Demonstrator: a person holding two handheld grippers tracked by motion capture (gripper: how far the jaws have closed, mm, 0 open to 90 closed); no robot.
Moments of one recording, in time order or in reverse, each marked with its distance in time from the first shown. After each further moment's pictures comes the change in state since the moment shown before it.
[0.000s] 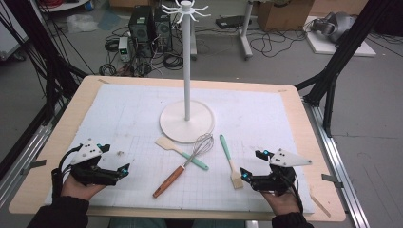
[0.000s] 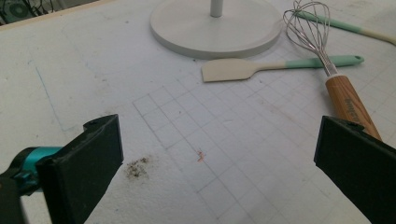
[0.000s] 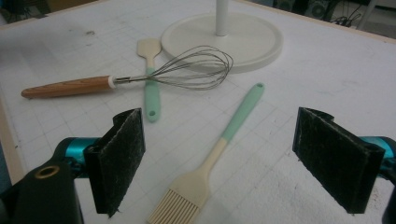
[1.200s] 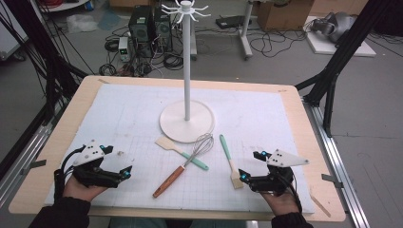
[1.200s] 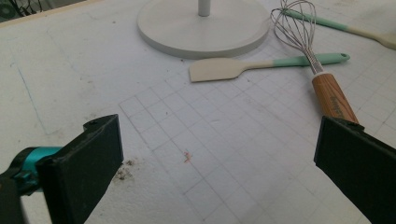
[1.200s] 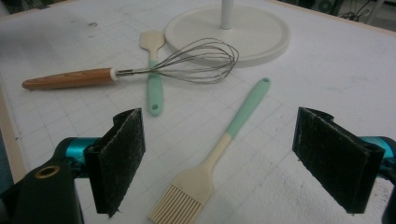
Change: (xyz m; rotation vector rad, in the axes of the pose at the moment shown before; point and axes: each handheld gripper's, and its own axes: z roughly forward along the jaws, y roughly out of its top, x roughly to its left) left arm -0.007 0.001 0.001 0.001 -0.035 0.012; right arm 0.001 -0.002 0.005 0.022 0.016 -0.014
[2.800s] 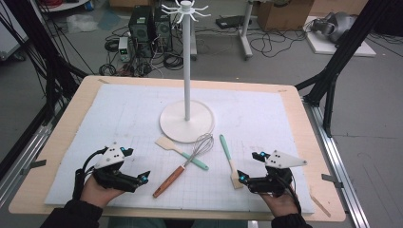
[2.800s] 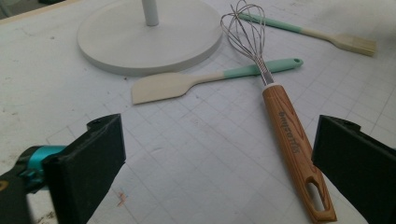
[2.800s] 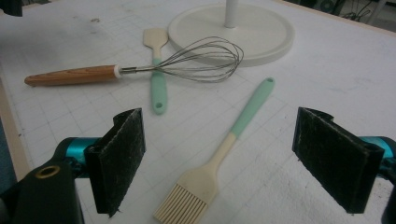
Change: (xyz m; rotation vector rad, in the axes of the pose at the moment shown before) left arm -0.036 0.014 0.027 0.014 -0.099 0.060; right arm 0.005 0.001 0.001 0.011 0.000 -0.019
